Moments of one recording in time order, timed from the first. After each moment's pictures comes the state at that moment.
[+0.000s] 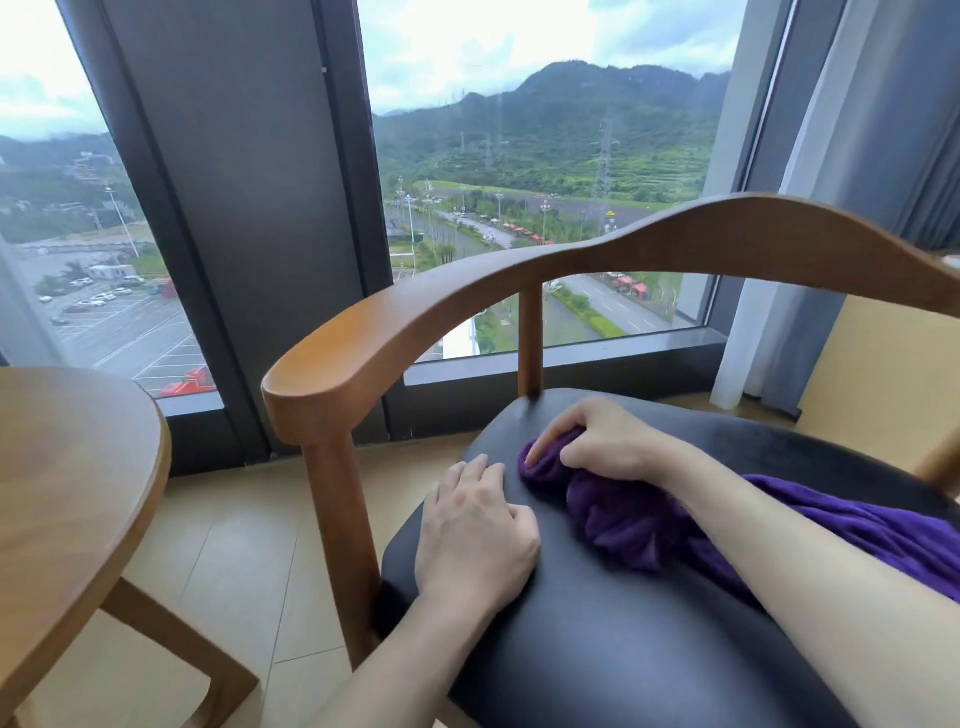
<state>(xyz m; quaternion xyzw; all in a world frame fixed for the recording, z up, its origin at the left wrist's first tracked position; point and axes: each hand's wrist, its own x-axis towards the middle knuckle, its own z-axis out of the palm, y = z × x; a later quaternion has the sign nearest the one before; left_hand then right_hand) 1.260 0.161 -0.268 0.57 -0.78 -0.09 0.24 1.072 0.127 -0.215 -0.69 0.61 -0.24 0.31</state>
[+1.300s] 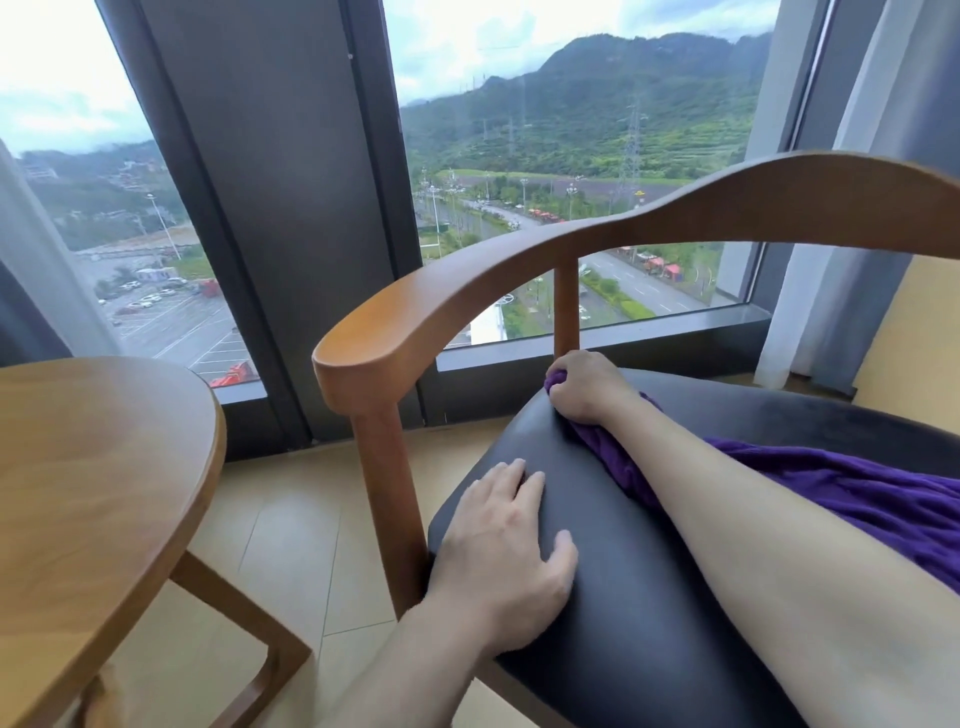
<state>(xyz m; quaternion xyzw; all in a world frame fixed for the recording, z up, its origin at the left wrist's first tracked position) 1.300 0.186 -0.275 0.48 -0.85 -0.11 0.21 1.101 0.033 -0.246 -0.63 0.73 -0.23 0.14</state>
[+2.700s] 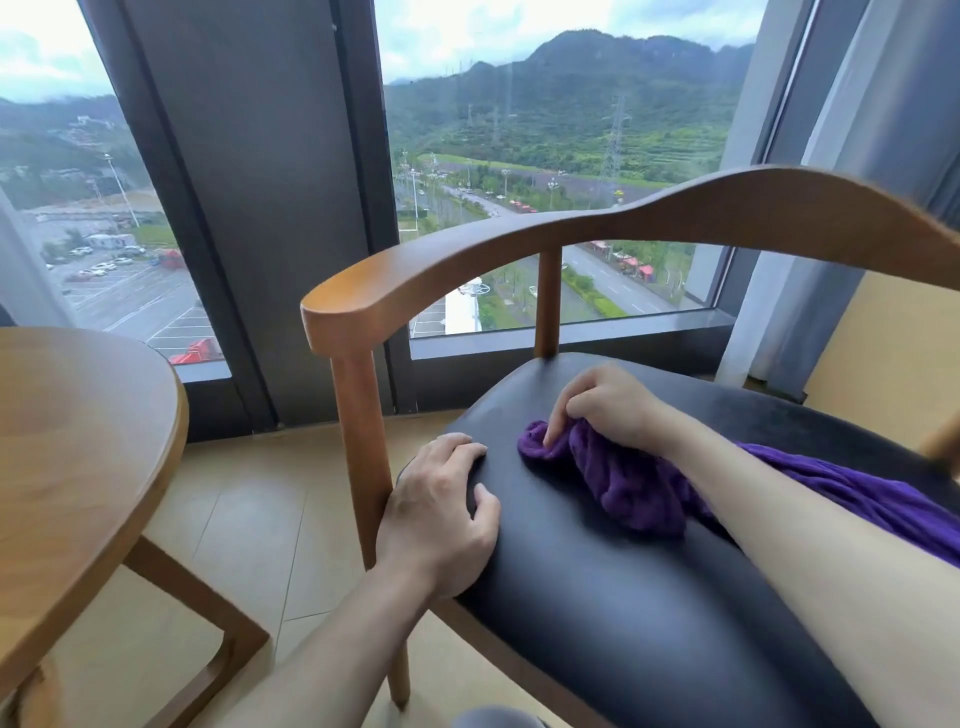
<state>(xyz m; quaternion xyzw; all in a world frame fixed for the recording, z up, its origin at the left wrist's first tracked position) 1.314 0.155 -0.283 0.49 -0.79 -0.11 0.34 1.087 0.128 -0.210 -0.67 0.60 -0.30 0.31</state>
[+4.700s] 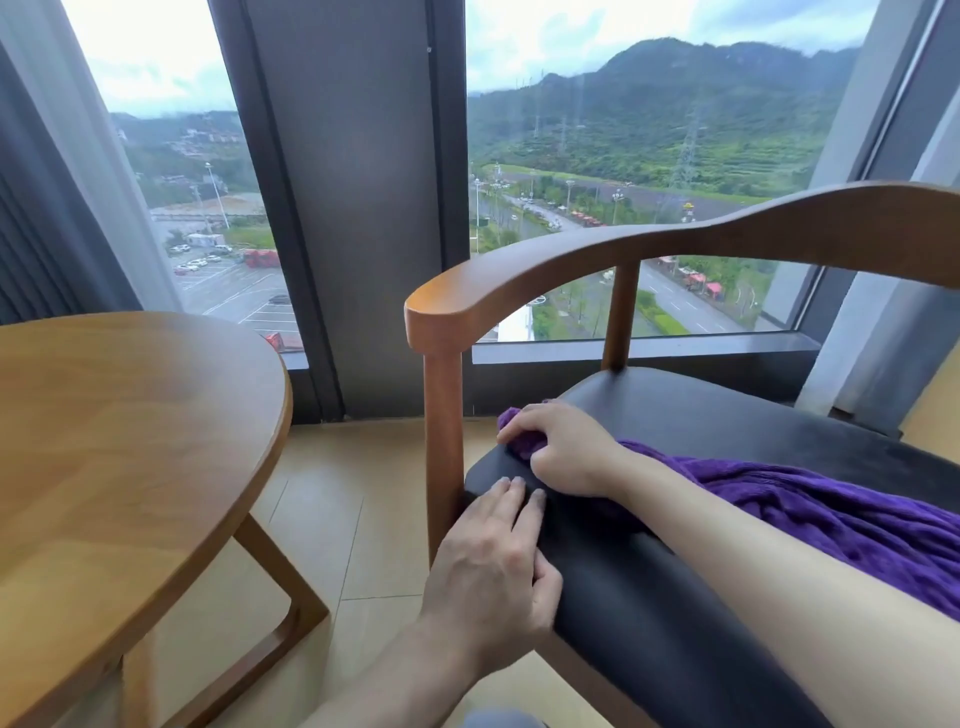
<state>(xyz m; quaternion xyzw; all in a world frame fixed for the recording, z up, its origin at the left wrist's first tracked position) 1.338 0.209 -0.287 0.48 -0.84 0.01 0.25 1.181 0.108 -0.238 -0.78 0.56 -0.19 0.20</state>
